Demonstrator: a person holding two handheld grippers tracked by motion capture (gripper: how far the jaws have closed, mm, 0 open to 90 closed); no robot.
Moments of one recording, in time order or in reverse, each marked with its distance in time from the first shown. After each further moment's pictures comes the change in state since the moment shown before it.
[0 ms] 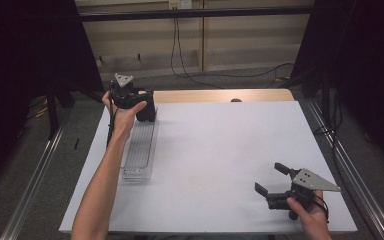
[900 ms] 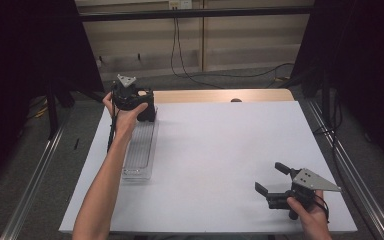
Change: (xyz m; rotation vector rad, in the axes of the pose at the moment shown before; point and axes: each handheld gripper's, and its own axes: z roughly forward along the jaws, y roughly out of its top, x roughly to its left) left arm -0.007 -0.002 0.001 0.057 0.039 0.027; right arm 0.000 0.001 0.000 -0.004 -0.008 0.002
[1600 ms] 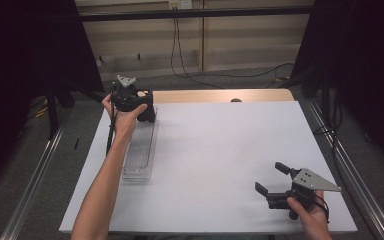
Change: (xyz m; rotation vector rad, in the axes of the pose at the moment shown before) left arm 0.000 0.000 -0.005 0.027 -0.001 0.001; right arm 0.000 0.000 0.000 -0.001 -0.002 -0.002
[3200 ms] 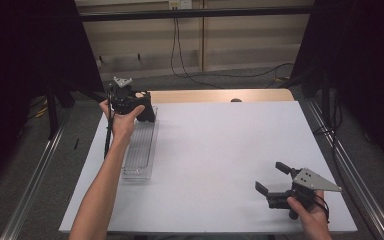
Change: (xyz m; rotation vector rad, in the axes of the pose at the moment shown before) left arm 0.004 -0.001 -0.008 0.029 0.001 -0.057; right arm 0.000 0.001 0.000 -0.003 -0.008 -0.002
